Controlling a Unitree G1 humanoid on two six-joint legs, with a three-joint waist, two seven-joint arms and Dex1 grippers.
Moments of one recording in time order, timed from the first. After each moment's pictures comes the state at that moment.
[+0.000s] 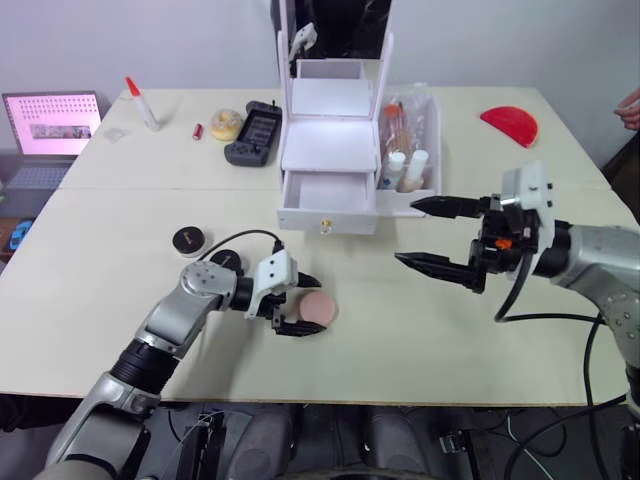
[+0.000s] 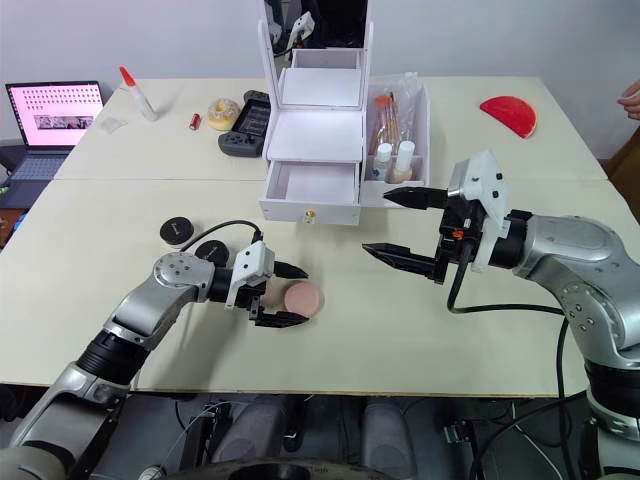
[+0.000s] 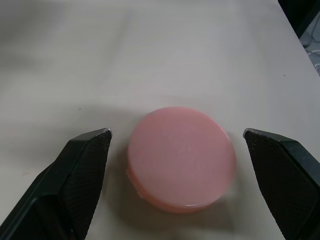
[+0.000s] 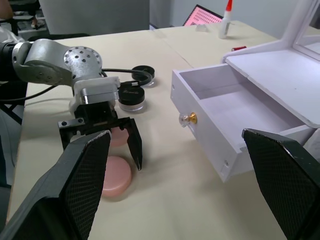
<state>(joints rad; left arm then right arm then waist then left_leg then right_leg) -0.43 0.53 -0.34 0.03 -0.25 0.28 -1.19 -0.33 -0.89 -0.20 -0.46 0.78 0.67 0.92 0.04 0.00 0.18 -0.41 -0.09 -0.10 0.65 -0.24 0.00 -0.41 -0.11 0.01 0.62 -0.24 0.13</state>
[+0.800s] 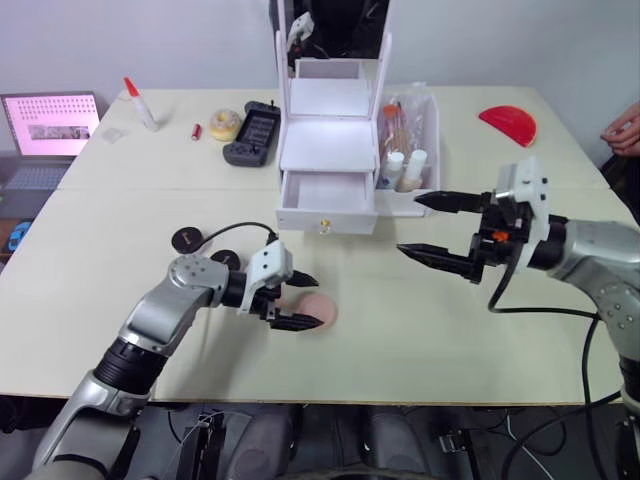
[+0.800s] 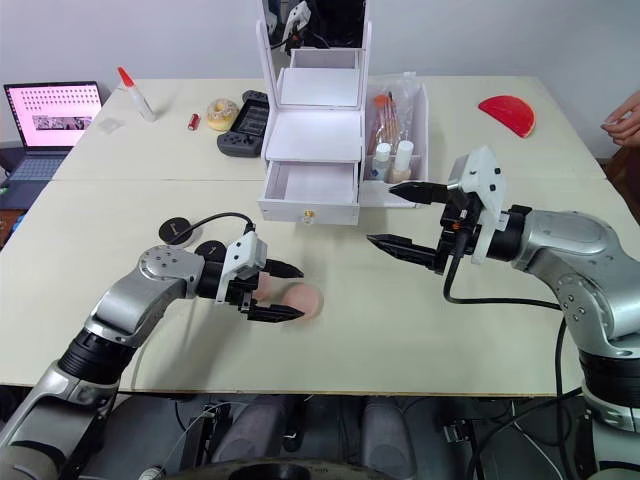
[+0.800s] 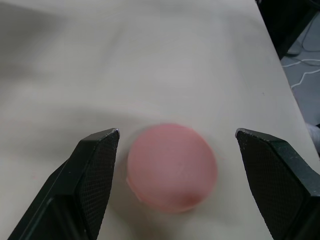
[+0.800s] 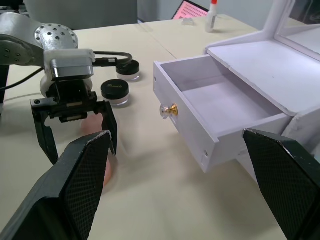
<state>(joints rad) -0.42 0.58 -0.29 -0.10 -0.32 0.45 -1.19 -0.37 -0.88 -0.17 -0.40 0.72 0.64 0.93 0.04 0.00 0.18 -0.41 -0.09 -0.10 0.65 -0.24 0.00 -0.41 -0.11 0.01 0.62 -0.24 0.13</state>
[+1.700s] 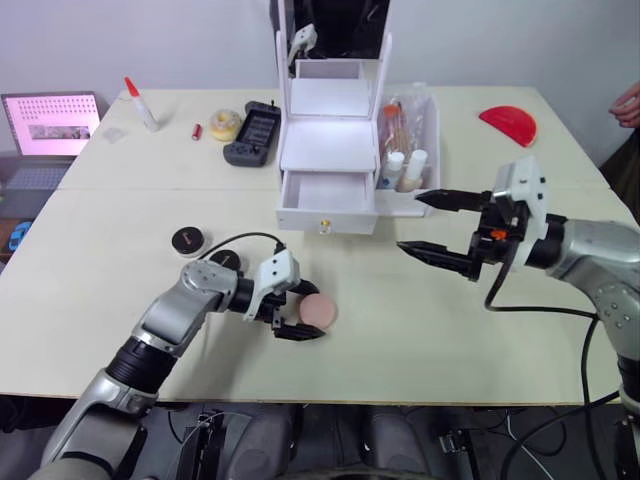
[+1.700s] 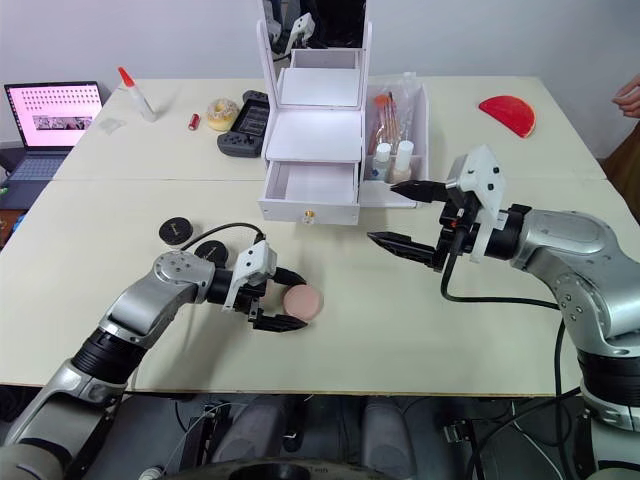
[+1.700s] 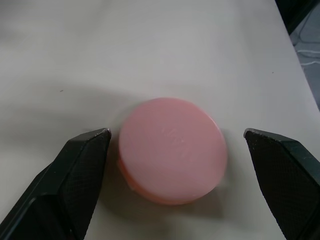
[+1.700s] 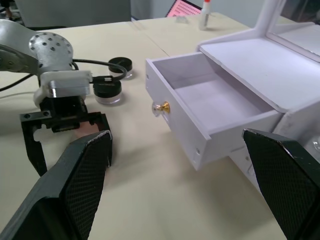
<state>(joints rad) -0.44 0.55 -0.35 -0.04 -0.24 0.46 -1.19 -0.36 -0.88 -0.17 -0.38 0.69 0.64 0.90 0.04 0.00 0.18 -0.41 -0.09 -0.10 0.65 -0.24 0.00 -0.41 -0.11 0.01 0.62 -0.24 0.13</state>
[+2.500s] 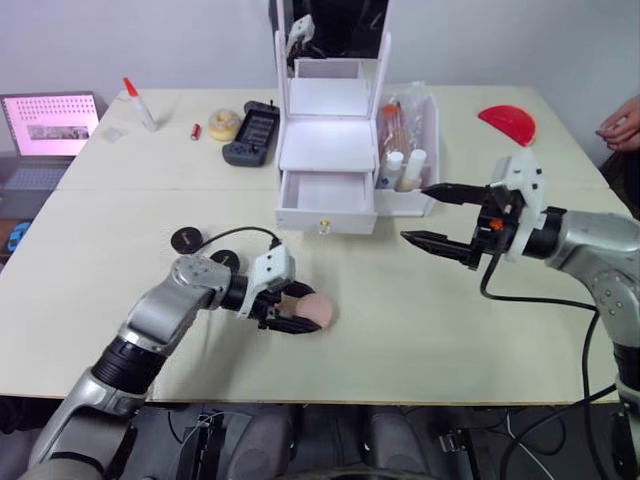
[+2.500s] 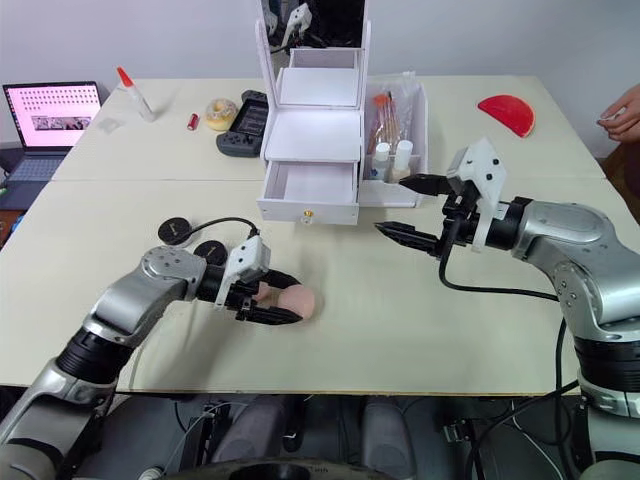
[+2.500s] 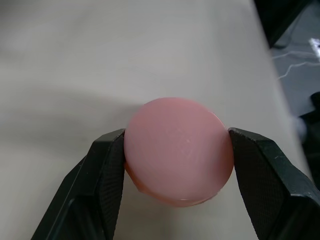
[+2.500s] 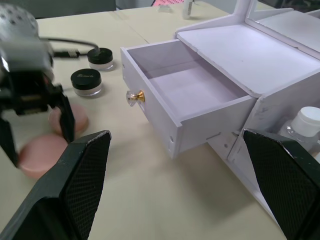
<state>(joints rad) -0.46 0.67 -0.24 -0.23 -0.41 0.64 -1.25 -0.43 -0.88 -0.14 -0.28 0.64 0.62 0.92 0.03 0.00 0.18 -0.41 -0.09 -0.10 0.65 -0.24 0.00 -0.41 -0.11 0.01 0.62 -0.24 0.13</state>
